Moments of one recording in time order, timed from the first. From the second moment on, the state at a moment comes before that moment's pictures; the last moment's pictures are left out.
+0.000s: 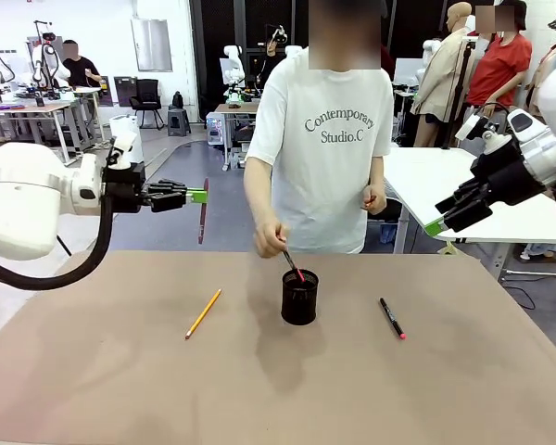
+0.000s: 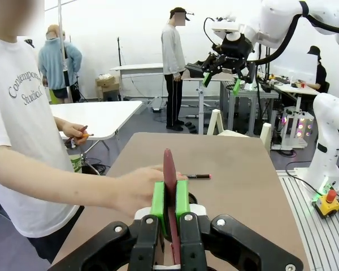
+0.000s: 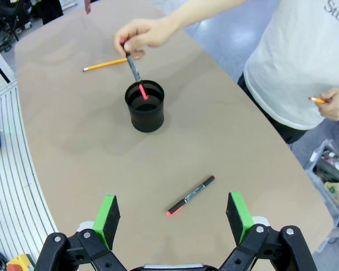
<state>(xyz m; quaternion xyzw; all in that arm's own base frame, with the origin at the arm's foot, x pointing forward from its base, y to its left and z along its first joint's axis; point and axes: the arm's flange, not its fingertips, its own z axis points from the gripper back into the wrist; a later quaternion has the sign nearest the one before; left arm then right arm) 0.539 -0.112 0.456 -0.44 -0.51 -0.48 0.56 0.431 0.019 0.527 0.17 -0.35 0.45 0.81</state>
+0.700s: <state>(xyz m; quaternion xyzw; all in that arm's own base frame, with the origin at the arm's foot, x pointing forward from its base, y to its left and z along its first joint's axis) 0.538 -0.058 0.479 -0.40 -0.54 -0.48 0.57 0.431 0.019 0.527 0.17 -0.35 0.45 0.81</state>
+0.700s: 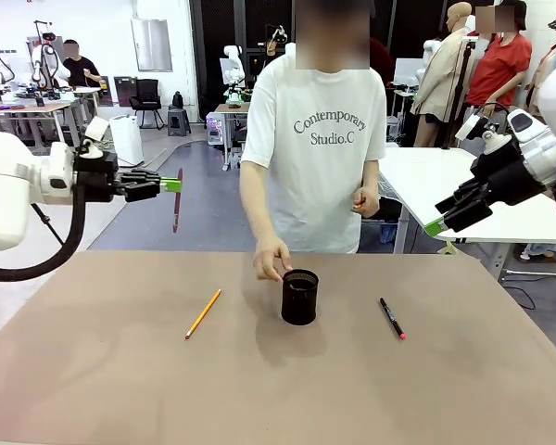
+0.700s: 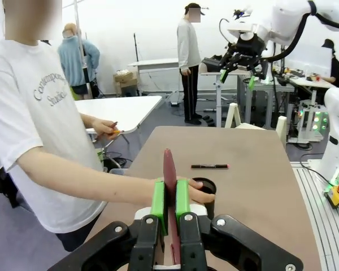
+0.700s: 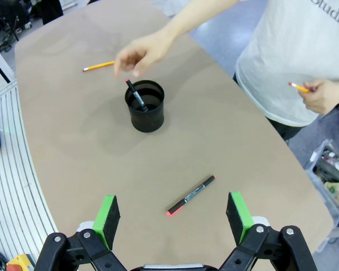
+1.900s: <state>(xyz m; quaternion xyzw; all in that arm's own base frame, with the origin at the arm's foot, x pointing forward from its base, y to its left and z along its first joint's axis) 0.538 -0.053 0.478 -0.39 -0.54 -0.47 0.58 0.431 0.019 0.527 0.17 -0.35 0.45 0.81</state>
